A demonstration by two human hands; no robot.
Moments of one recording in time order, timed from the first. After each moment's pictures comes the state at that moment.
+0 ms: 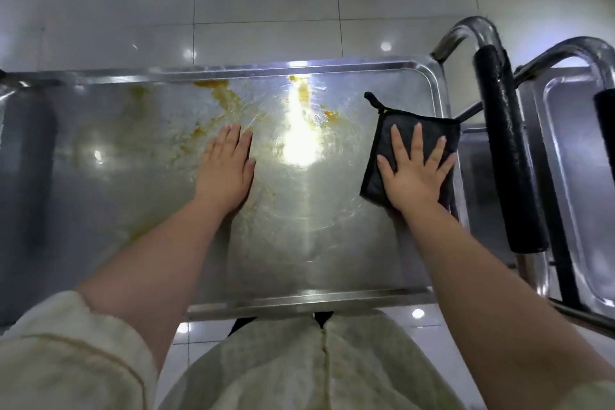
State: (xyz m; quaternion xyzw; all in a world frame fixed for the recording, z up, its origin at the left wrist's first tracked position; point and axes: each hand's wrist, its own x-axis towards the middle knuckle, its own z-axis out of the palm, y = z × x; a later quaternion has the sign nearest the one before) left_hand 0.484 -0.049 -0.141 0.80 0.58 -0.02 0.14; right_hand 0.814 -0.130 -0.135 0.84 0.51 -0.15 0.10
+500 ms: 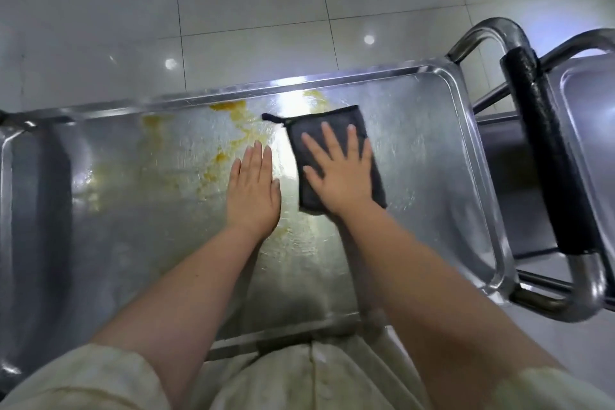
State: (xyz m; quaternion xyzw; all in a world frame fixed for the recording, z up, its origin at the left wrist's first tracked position) left_hand 0.478 -0.044 -0.150 0.82 0.55 -0.03 0.13; right_hand 0.664 -0.066 -0.136 0.75 0.64 -0.15 0.04
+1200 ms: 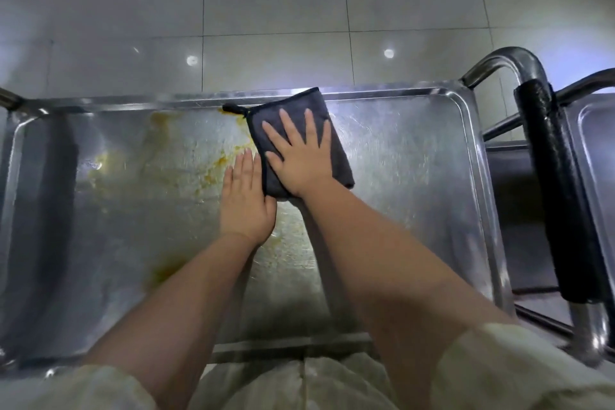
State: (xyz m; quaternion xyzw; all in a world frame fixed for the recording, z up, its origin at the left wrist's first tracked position) left_hand 0.476 -0.045 -0.144 0.79 0.60 -0.02 0.13; right_hand 0.617 0.007 -0.135 0.68 0.71 -0.18 0.06
